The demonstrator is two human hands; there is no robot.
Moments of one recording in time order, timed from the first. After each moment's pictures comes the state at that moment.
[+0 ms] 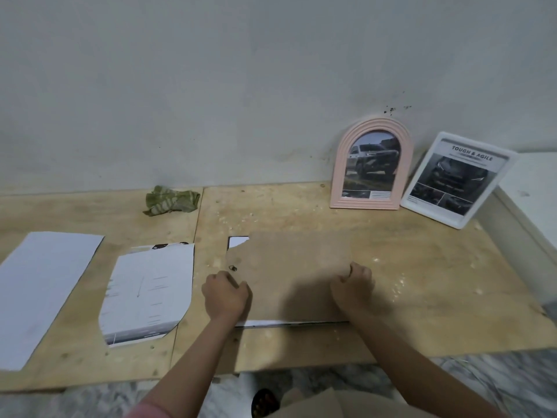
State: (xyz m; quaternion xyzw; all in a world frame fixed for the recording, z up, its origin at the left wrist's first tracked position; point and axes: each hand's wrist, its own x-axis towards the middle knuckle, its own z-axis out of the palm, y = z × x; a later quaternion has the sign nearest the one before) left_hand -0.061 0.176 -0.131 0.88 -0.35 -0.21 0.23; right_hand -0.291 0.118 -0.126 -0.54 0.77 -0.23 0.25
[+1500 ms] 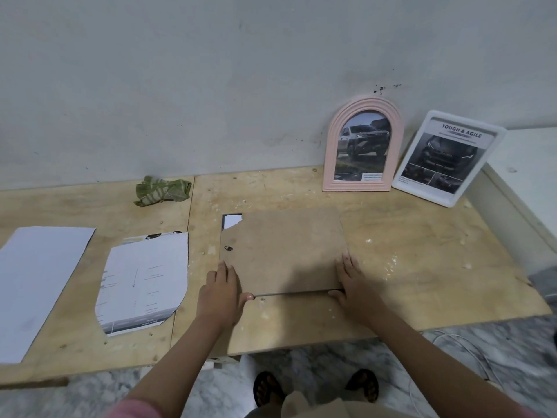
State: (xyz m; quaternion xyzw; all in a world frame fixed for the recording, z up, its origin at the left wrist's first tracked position) left_hand -0.054 0.211 -0.130 0.75 -0.64 -0.08 -0.12; right_hand -0.346 0.143 -0.148 -0.79 0.56 0.02 0.25
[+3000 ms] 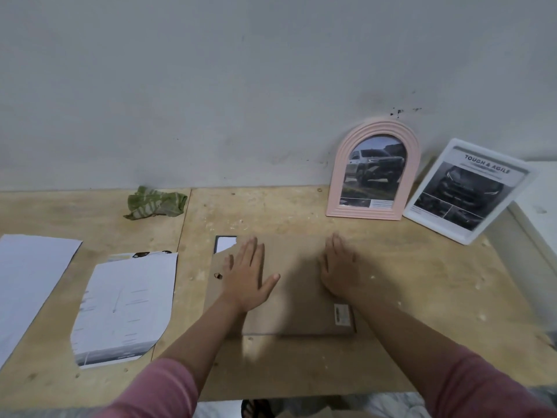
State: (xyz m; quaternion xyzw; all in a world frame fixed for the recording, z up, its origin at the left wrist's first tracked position) left_hand -0.084 0.101 -0.144 0.73 -0.66 -0.14 0.05; right_hand -0.300 0.018 -0.159 -0.77 0.62 -0.05 0.15
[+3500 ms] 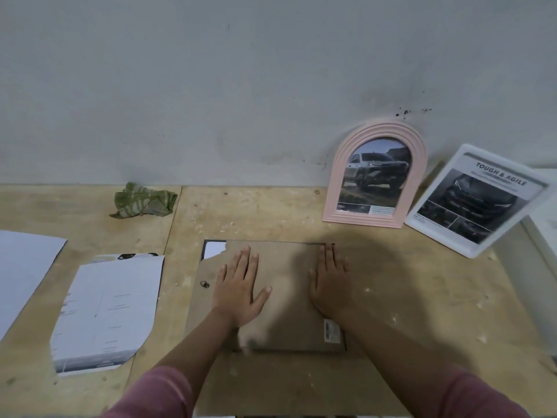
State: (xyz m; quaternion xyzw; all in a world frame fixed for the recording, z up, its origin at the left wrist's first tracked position) left_hand -0.095 0.100 -0.166 0.74 -0.66 -0.12 0.03; right_hand -0.303 0.018 -0.180 -0.79 0.59 -0.03 0.13
